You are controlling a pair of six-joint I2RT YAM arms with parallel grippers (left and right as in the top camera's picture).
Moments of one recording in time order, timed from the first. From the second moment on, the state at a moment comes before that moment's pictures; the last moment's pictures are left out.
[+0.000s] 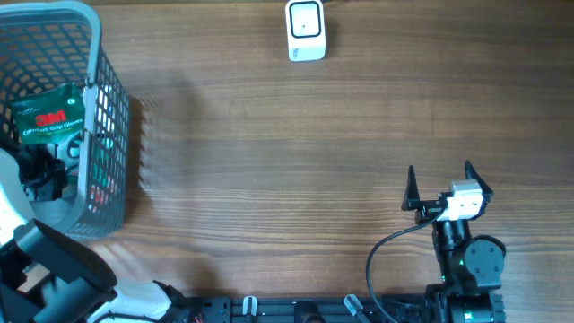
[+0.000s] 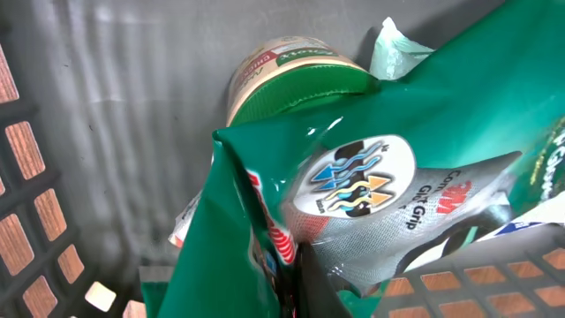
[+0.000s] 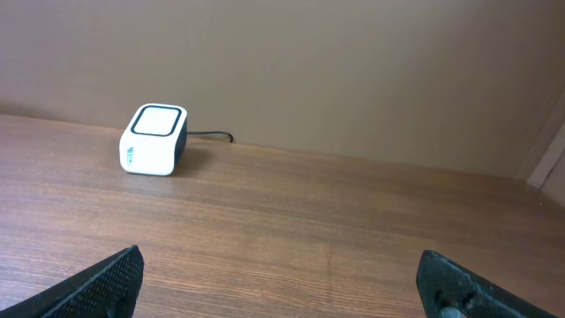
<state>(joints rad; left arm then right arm) 0.73 1.69 1.36 -1.08 0.05 -0.88 0.05 0.01 0.03 -0.04 0.00 -0.12</state>
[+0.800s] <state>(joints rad) 0.73 0.92 1.47 -0.60 0.50 -0.89 0.05 0.01 0.03 -0.04 0.00 -0.12</state>
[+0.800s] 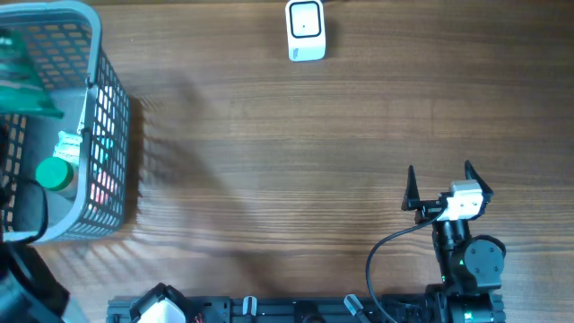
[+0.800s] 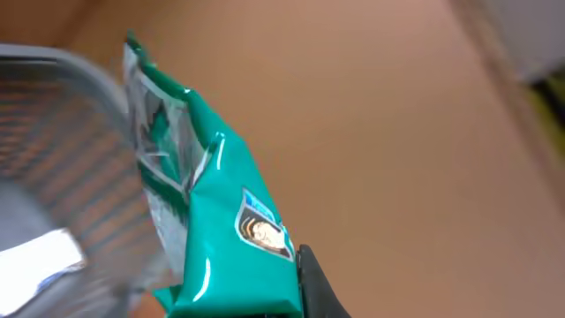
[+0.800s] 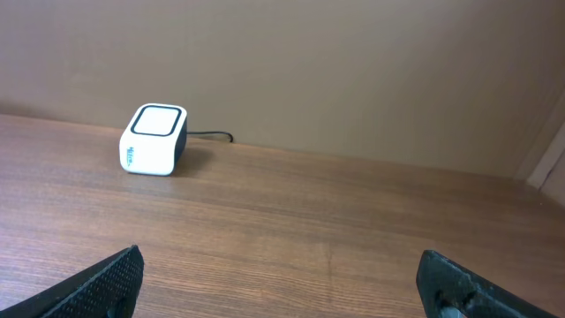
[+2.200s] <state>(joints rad) -0.52 1.59 1.32 -0.73 -0.06 -0.53 0.05 0.01 0.03 -0.04 0.00 -0.12</state>
